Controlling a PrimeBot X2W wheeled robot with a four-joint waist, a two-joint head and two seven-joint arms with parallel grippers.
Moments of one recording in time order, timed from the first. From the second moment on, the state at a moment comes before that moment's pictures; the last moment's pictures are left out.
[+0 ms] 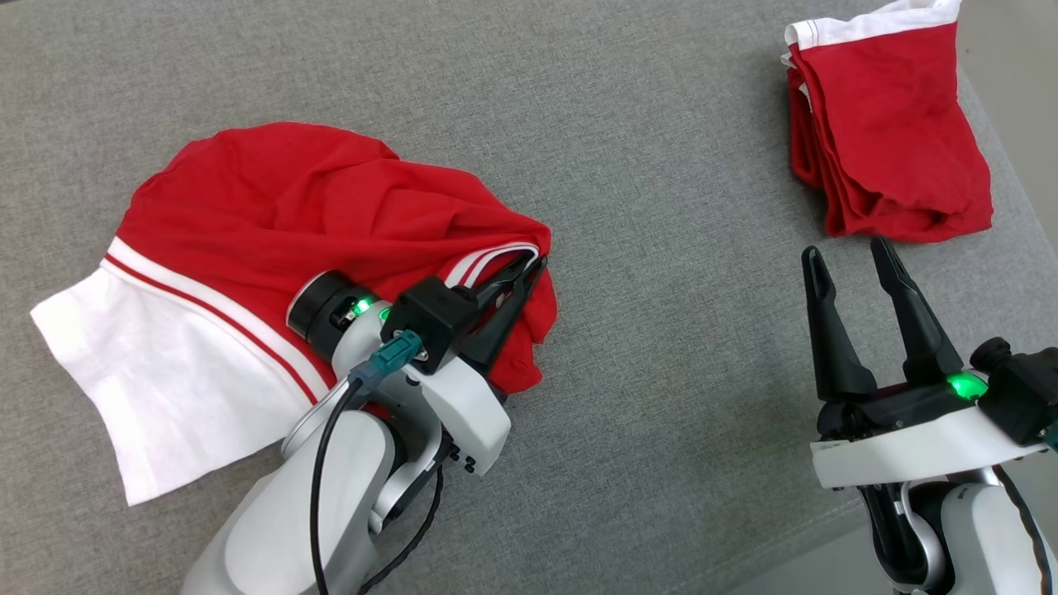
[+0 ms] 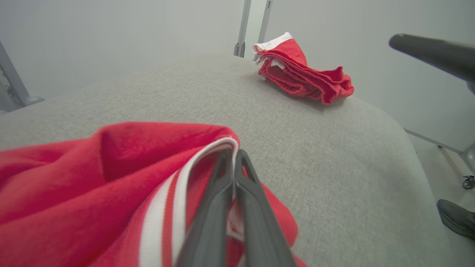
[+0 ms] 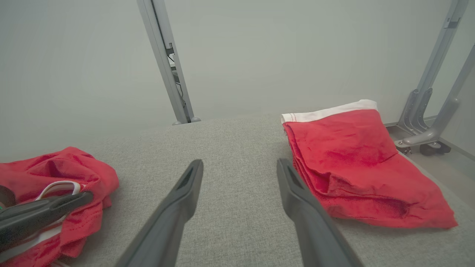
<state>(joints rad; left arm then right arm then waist) -0.50 0.17 -0.59 0.17 -0.28 -0.10 0.04 -0.19 -0.06 0.10 -0.05 0.32 0.13 -0.15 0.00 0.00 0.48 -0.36</state>
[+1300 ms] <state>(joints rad) -0.16 0.29 -0.15 0.06 -0.46 0.11 -0.26 -0.11 -0.11 0.03 -0.08 0.27 0.13 -0.04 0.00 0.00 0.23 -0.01</state>
